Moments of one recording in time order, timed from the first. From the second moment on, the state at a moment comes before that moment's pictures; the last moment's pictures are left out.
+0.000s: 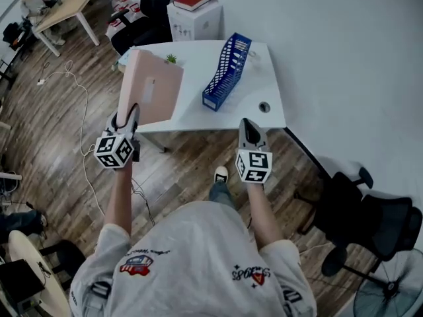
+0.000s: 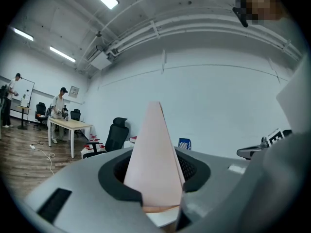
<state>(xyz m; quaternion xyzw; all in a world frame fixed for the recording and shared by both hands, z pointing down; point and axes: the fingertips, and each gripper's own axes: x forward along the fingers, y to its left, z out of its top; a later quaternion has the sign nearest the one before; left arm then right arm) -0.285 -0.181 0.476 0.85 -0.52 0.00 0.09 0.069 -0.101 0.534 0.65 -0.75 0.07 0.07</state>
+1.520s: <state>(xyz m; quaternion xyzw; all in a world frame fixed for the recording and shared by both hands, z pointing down) -0.186 -0.324 0.328 0.88 -0.47 -0.07 0.03 0.162 -0.332 0.539 0.63 -0.77 0.10 0.03</state>
